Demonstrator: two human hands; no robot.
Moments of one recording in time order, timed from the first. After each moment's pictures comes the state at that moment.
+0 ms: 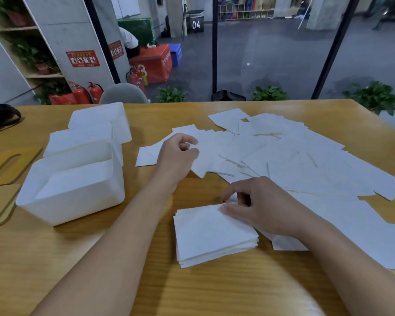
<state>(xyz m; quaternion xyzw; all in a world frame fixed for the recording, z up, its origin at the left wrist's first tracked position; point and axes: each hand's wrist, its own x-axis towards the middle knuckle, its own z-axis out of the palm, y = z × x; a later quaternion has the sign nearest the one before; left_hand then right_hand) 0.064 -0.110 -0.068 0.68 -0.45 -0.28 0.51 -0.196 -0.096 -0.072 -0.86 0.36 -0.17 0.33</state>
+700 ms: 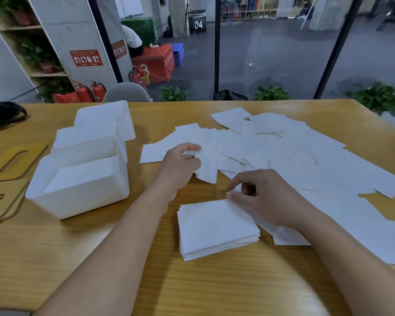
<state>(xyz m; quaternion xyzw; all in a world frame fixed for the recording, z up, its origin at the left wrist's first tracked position) 0.062 -0.083 -0.077 0.66 -0.41 -0.38 0.49 -0.196 -0.101 -0.075 -0.84 0.38 -0.21 0.33</state>
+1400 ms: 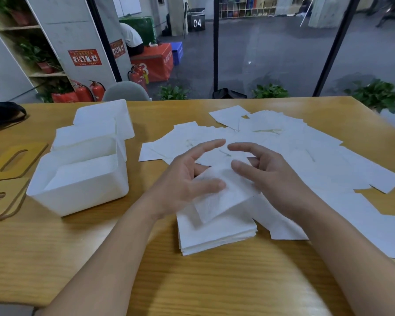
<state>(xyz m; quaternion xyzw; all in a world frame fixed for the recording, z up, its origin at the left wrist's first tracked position) 0.043 -0.021 -0.050 0.43 -0.60 -0.50 0.45 -0.195 -0.092 -0.047 -0.70 0.33 -0.33 0.54</state>
